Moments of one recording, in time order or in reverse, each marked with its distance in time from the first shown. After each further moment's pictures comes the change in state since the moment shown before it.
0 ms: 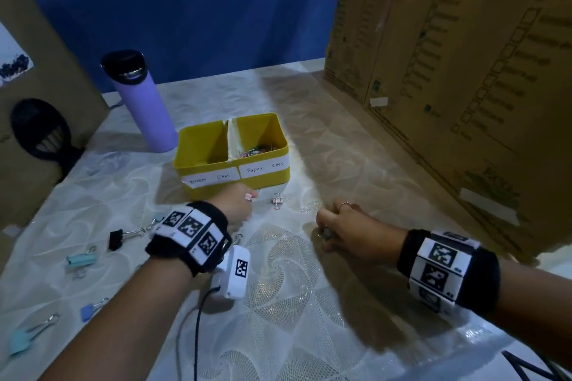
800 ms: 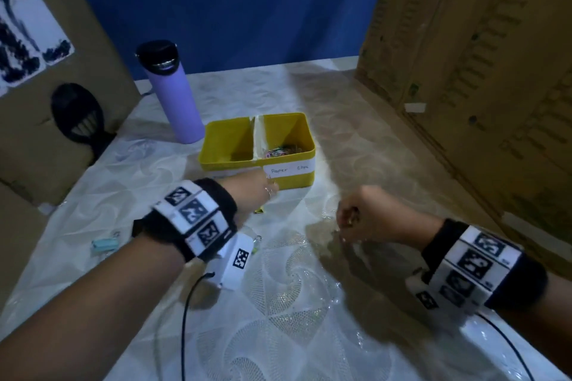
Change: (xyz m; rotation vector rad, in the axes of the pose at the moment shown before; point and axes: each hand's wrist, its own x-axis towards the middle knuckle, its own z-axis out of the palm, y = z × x) left_hand -0.002 0.025 -0.025 0.223 0.021 -0.080; right_hand 0.023 -0.016 -0.050 0.108 0.032 -0.085
